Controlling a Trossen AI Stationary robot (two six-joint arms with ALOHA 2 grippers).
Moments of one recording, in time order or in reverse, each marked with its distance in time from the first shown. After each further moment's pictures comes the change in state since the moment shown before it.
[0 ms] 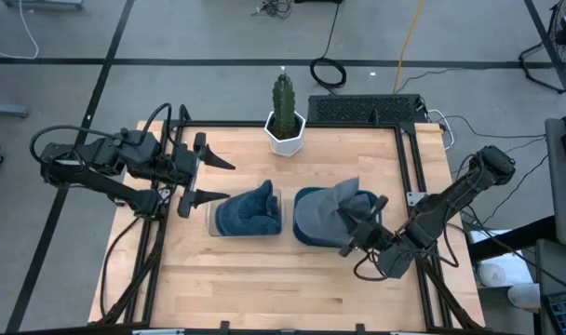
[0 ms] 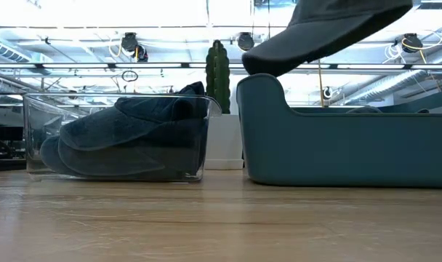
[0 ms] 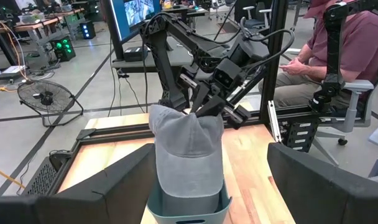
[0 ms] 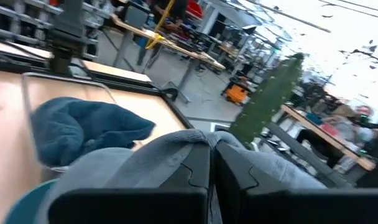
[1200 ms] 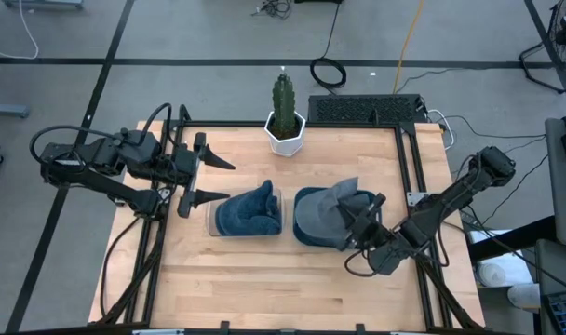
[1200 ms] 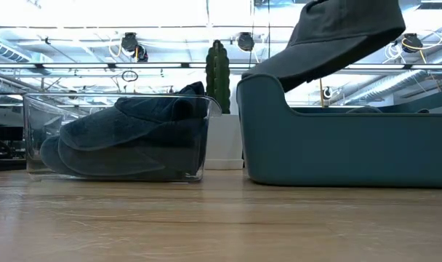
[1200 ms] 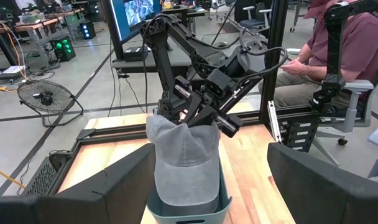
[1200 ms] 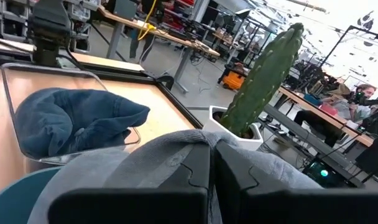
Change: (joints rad) left arm 0.000 0.000 0.000 0.000 0.000 0.000; right arm -0.044 0.009 -0.046 -0.056 -0.006 0.164
